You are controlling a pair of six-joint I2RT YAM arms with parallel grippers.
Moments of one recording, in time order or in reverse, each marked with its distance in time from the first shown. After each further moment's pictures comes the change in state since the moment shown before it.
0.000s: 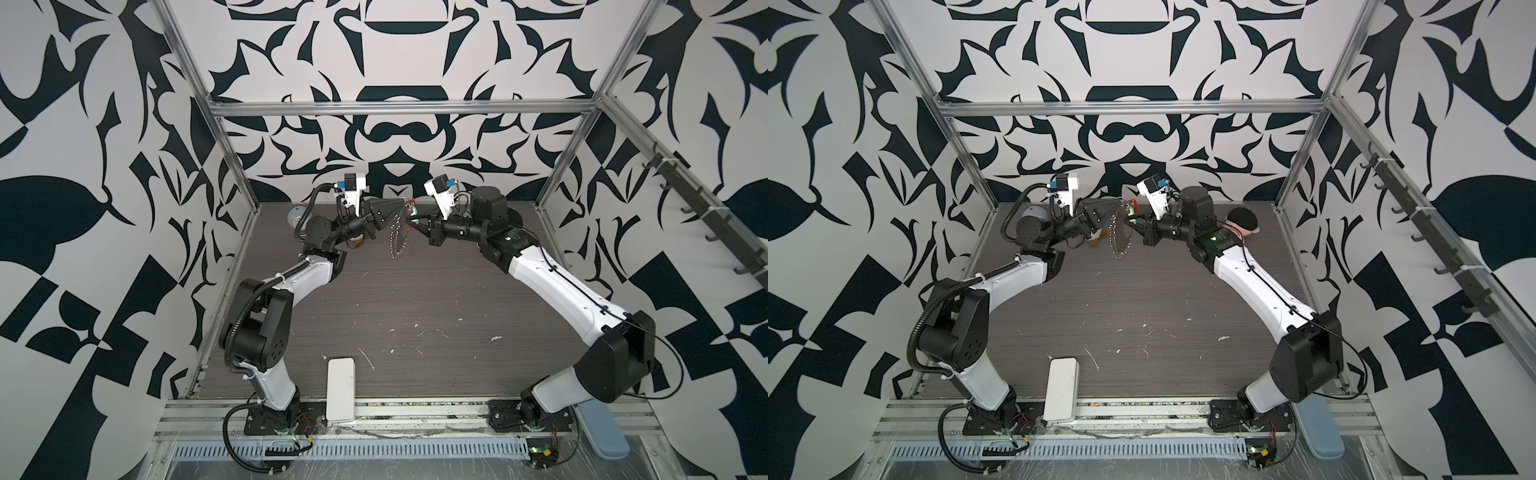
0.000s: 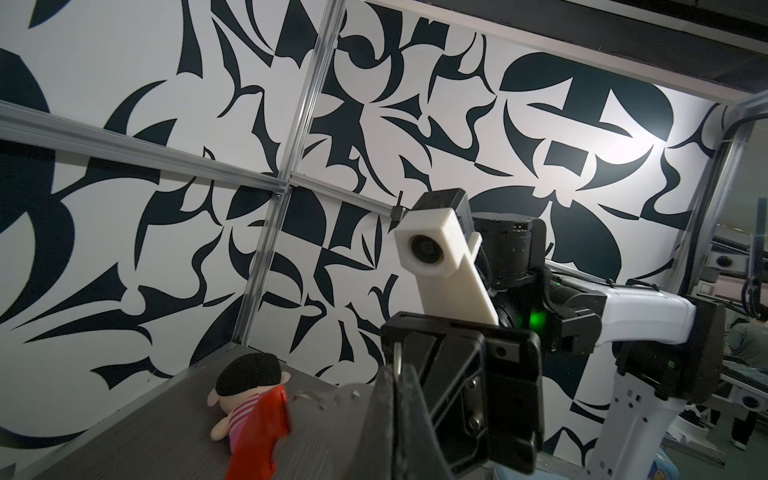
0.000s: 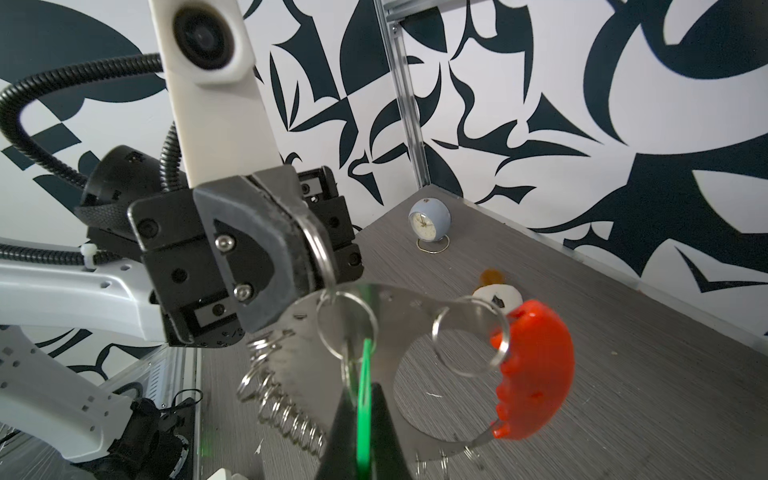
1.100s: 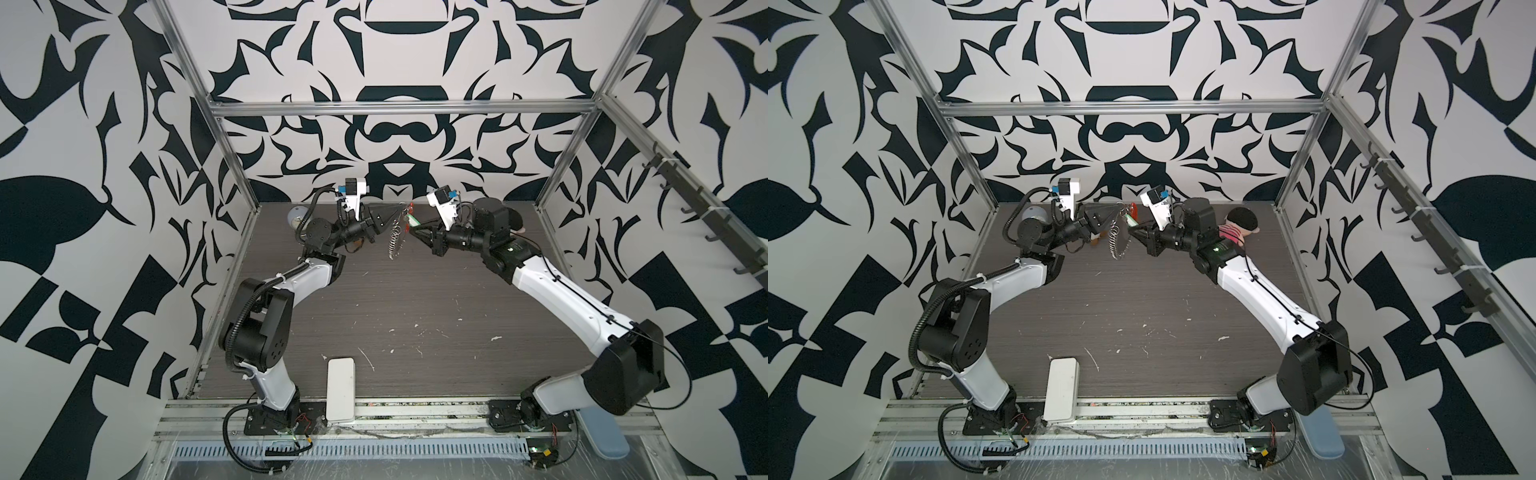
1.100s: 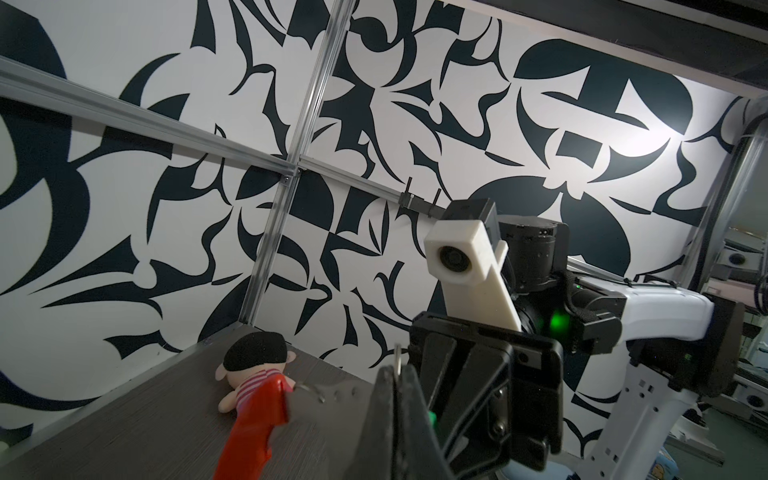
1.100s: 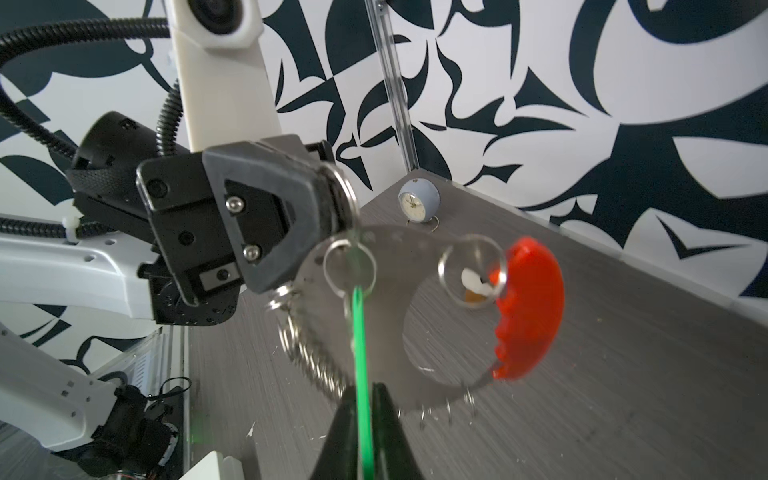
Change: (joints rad) left arm 0.008 0.000 -0.043 -0.013 0.004 0.023; right arm -0.018 -0.101 -0.139 0.010 0.058 -0.020
